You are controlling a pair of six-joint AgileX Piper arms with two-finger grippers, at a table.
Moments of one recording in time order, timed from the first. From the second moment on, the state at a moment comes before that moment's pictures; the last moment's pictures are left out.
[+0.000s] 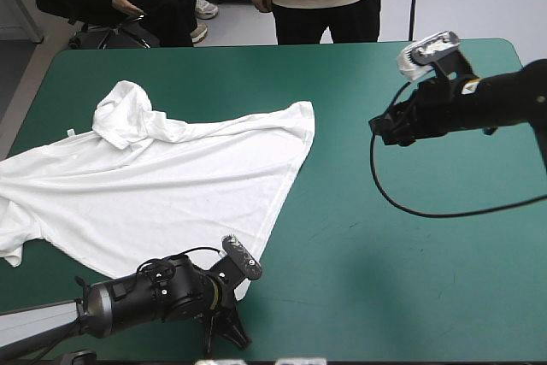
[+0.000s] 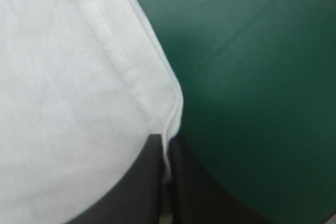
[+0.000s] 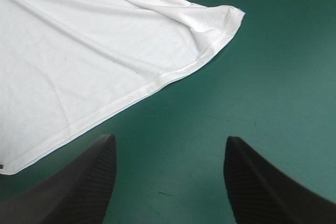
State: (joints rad) left arm -1.08 1.30 -0.62 0.07 0.76 -0.23; right arm 0.12 1.38 -1.58 0.50 1.22 -0.51
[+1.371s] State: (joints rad) left arm -1.08 1.31 -0.62 0.04 0.76 -0.27; right arm 0.31 2.40 -2.22 0.42 1.02 -0.67
